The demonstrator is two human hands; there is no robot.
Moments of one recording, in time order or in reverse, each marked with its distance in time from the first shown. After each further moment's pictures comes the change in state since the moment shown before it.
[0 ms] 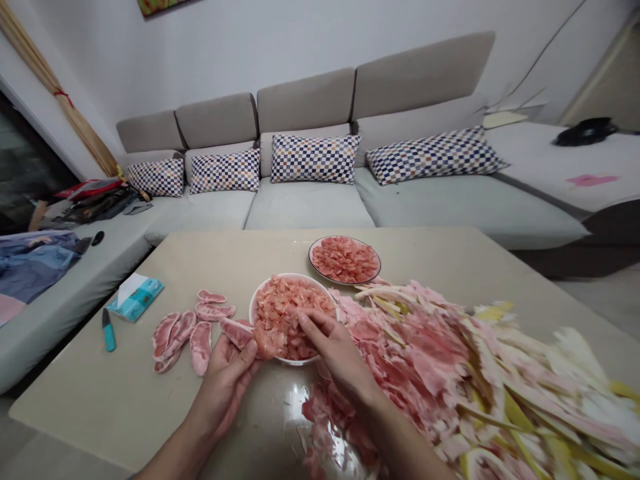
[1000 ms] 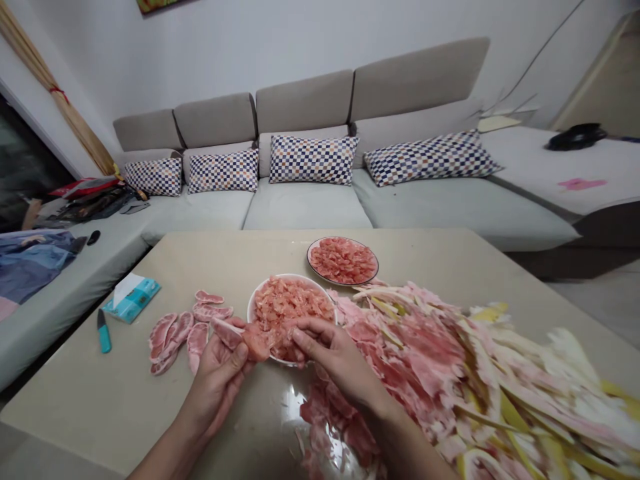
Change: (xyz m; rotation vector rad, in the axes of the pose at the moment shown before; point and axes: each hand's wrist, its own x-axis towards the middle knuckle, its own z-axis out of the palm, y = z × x) left_hand 0.001 0.008 -0.008 -0.032 -0.066 0.020; right_hand -0.012 -0.018 -0.001 0.053 -0.237 0.034
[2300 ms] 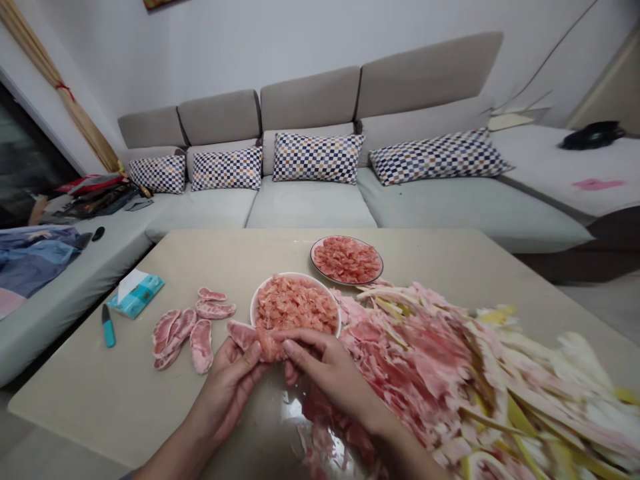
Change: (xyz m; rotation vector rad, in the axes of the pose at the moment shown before) left_hand -0.003 -0.008 0.008 -0.023 -0.029 -0.096; right_hand -0.007 0.000 0.014 -0.179 -0.062 -0.022
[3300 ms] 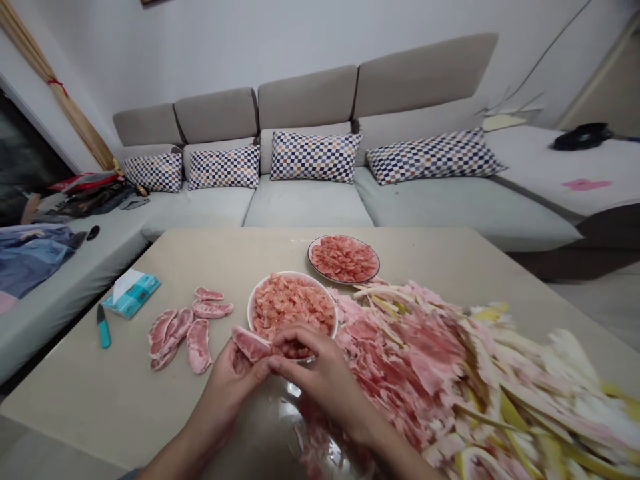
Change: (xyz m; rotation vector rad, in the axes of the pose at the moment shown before) left_hand -0.004 -0.005 0.002 0.275 0.008 0.053; right_hand -0.002 -0.005 0.008 -0.314 0.129 -0.210
